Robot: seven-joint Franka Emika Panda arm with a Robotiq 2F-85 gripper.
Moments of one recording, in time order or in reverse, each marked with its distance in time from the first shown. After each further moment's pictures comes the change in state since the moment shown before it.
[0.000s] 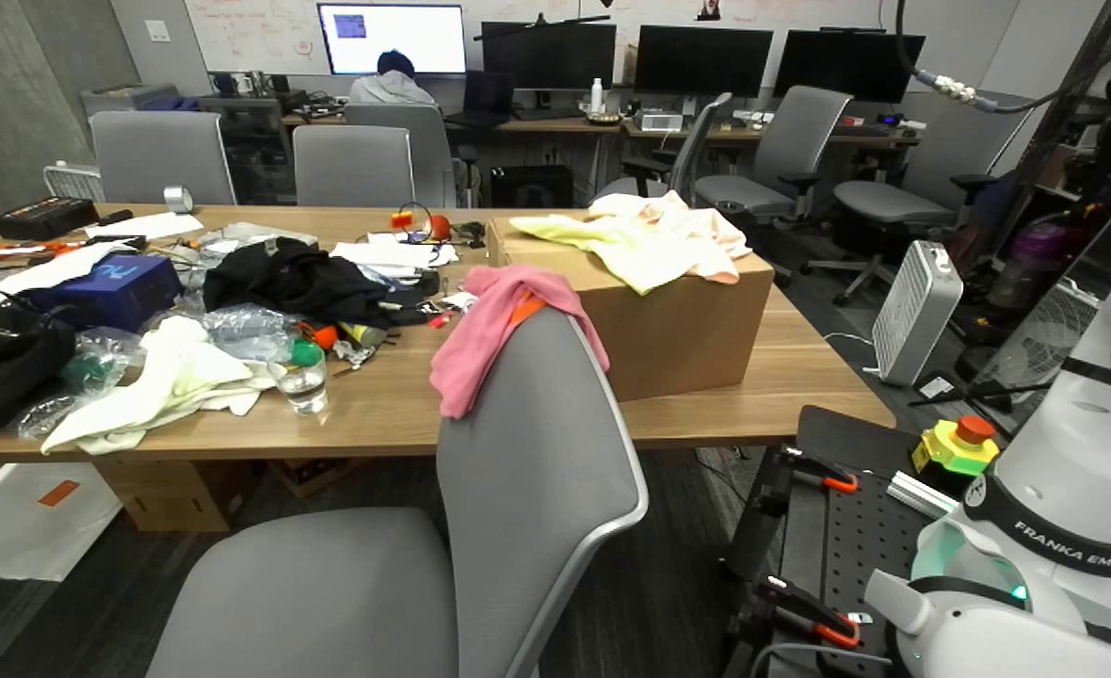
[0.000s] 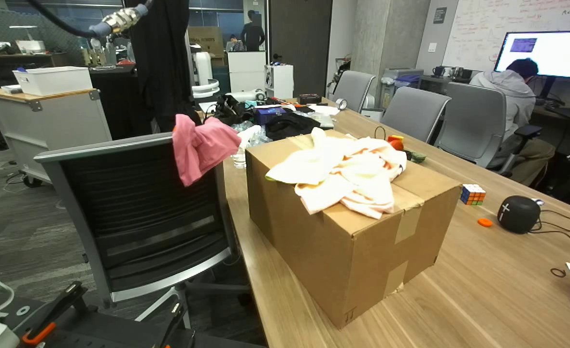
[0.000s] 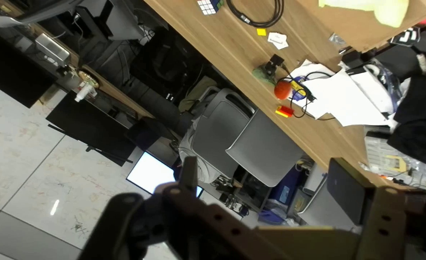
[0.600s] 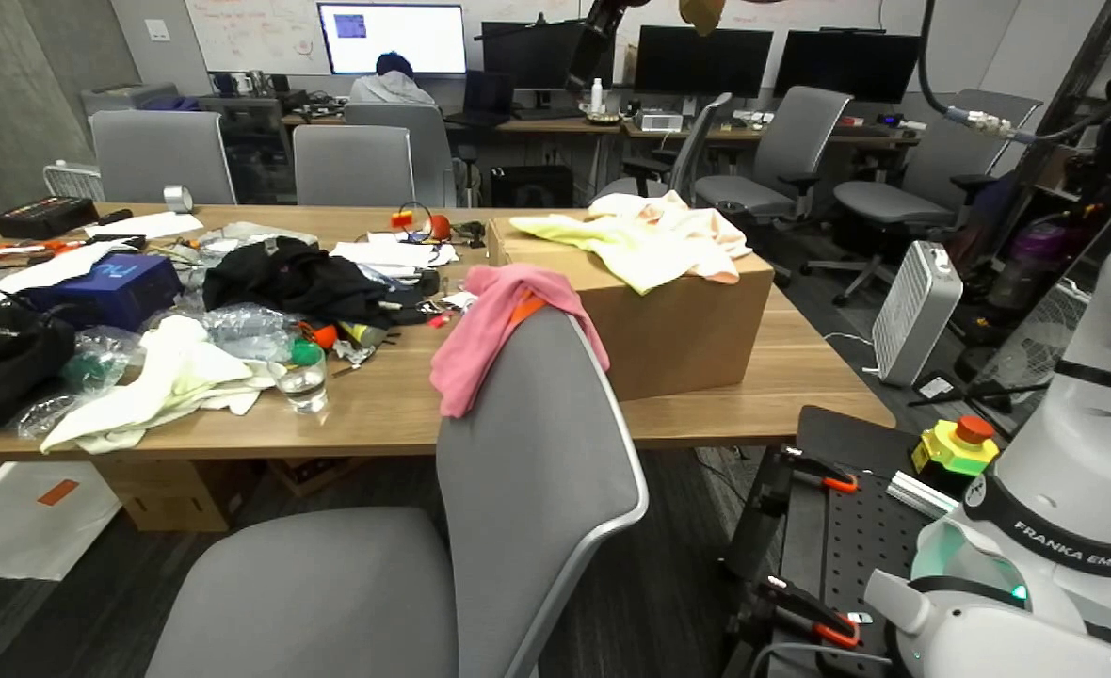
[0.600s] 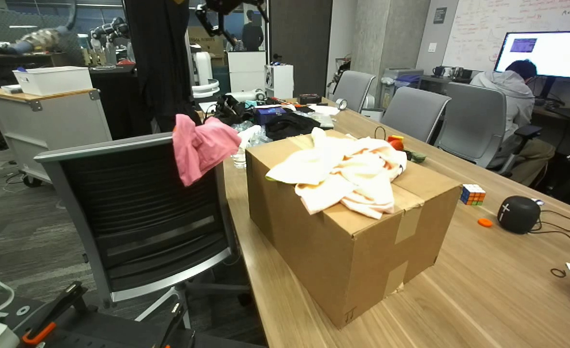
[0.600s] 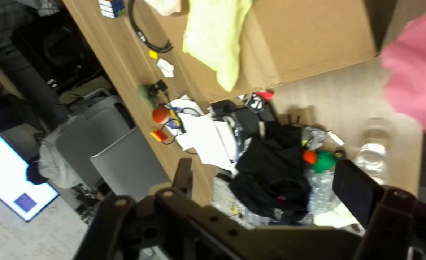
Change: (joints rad) arm 0.202 -0.103 0.033 -0.209 0.219 -0.095 -0.383
